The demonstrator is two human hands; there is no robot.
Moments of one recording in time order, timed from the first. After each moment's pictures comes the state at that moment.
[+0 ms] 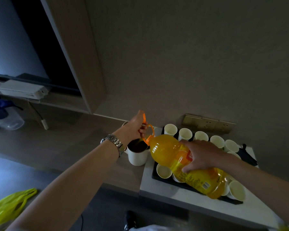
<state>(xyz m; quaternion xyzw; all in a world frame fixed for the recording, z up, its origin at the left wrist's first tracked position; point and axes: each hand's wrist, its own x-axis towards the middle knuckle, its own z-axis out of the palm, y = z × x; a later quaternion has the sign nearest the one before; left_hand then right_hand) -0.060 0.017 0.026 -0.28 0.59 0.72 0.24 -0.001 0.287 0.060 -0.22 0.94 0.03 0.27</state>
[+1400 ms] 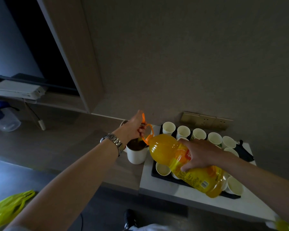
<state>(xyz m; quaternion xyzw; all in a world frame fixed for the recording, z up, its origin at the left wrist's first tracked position) -0.057 0.019 0.023 -0.27 0.59 0.72 0.24 0.005 0.284 0.058 -0.21 0.94 0.04 0.28</state>
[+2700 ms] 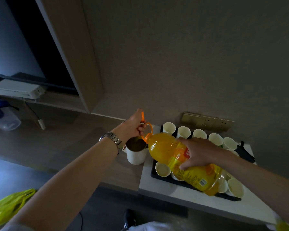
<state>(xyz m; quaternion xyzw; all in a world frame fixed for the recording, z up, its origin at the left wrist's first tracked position) -0.069 0.016 0.019 -0.28 0.59 0.72 0.24 -0.006 0.281 0.059 -0.22 0.93 0.03 0.28</state>
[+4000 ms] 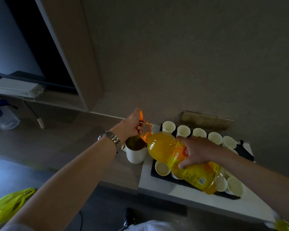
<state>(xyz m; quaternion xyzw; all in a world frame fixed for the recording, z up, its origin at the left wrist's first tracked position) -0.069 0.011 0.018 -0.28 0.59 0.72 0.24 -0.010 0.279 0.058 -0.22 0.93 0.03 0.29</state>
